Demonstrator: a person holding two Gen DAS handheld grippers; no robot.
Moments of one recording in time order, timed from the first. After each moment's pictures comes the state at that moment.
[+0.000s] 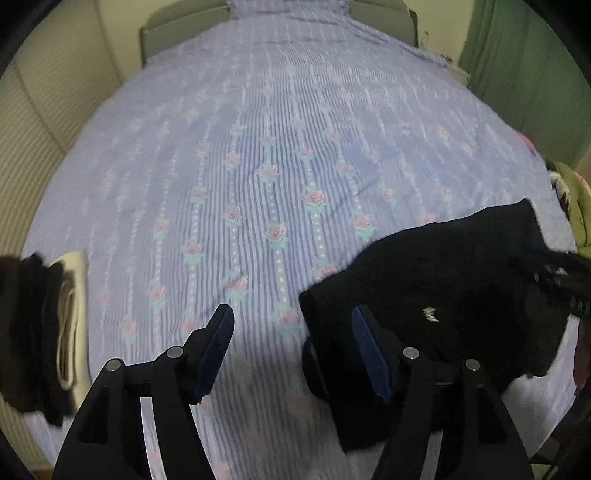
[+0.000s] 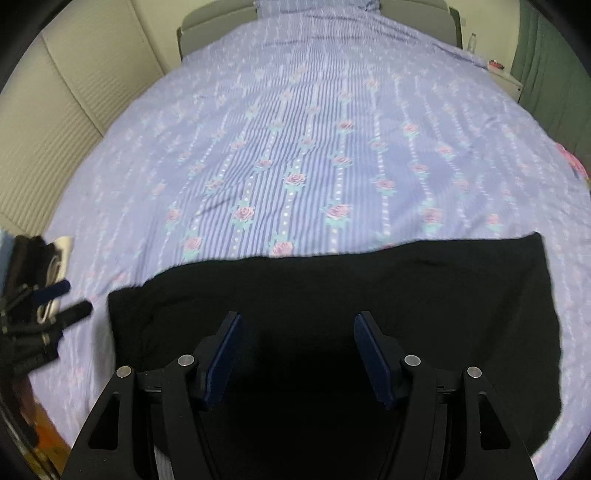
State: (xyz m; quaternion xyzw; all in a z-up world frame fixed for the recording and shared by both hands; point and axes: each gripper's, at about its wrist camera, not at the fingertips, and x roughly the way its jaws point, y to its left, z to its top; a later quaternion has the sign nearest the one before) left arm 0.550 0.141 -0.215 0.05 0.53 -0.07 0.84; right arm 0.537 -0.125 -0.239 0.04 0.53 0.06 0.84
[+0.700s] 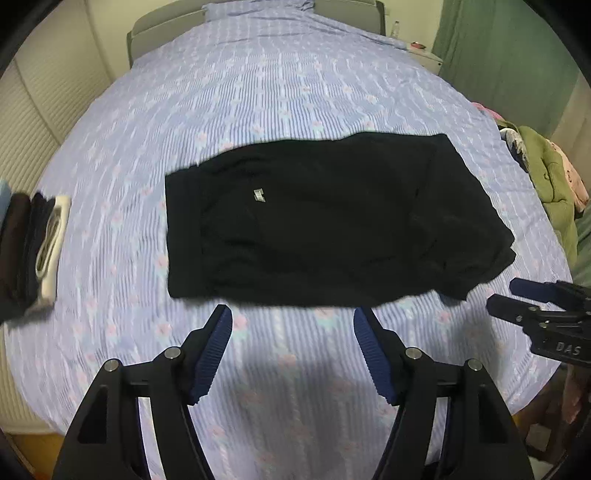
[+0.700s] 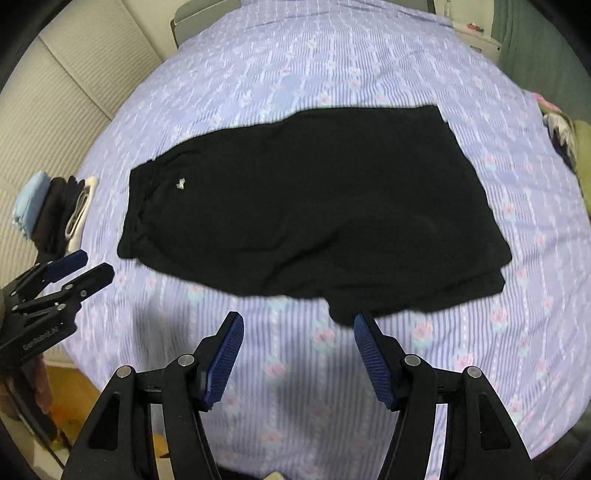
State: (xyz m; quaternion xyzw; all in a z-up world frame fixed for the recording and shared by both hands) left arm 0.372 -0.009 -0.209 0.06 0.55 -0.08 0.83; right arm 0.348 -0.252 -0.238 0.08 0.59 0.08 0.80
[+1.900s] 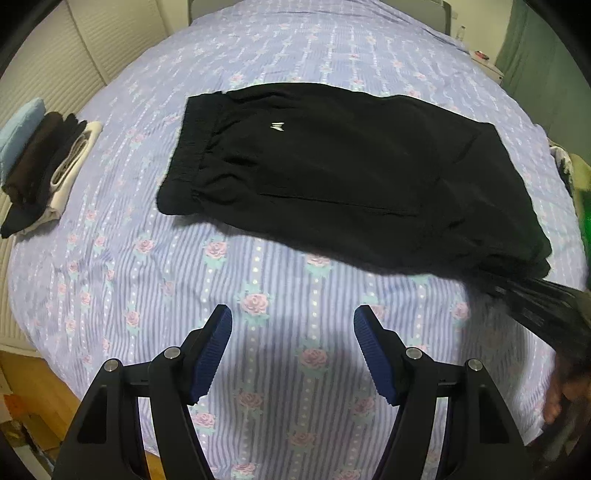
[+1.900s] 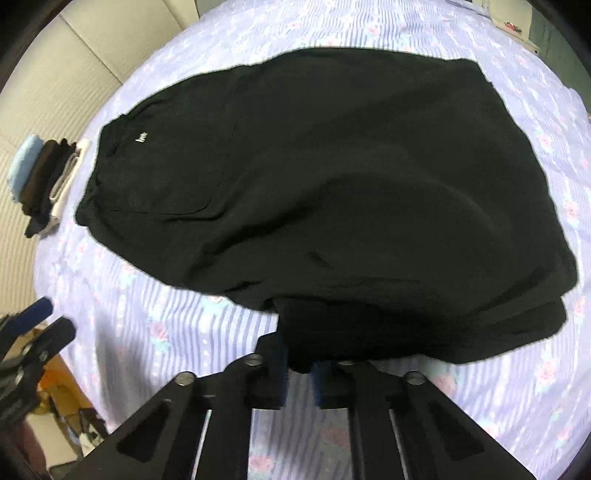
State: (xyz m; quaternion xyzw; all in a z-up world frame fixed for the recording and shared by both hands) left arm 0.340 -0.033 -0.261 0.01 0.57 0.04 0.82; right arm 0.380 -0.261 -0.315 0.04 0.59 0.14 0.80
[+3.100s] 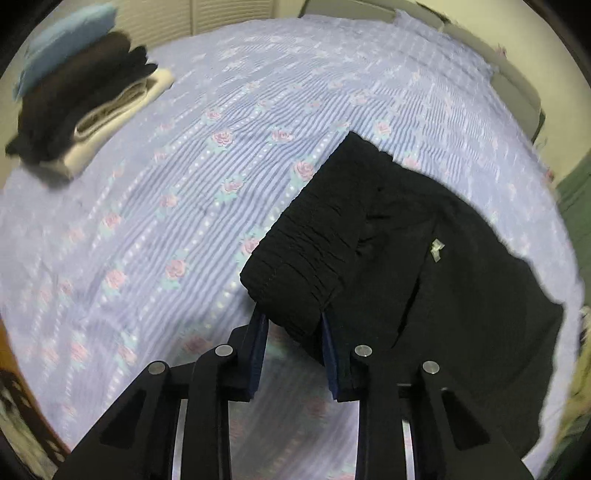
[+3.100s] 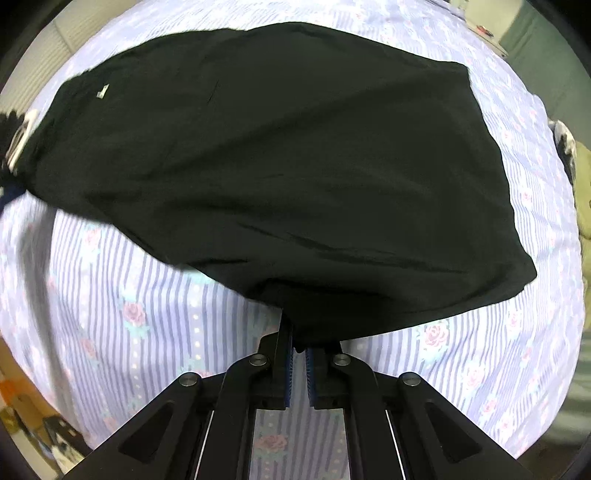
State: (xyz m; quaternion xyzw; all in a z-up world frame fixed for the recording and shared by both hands) left arm 0.431 0.108 -0.293 -0.15 0.53 0.15 0.82; right arm 0.395 -0.219 -0.320 -0.05 0.65 0.02 0.76
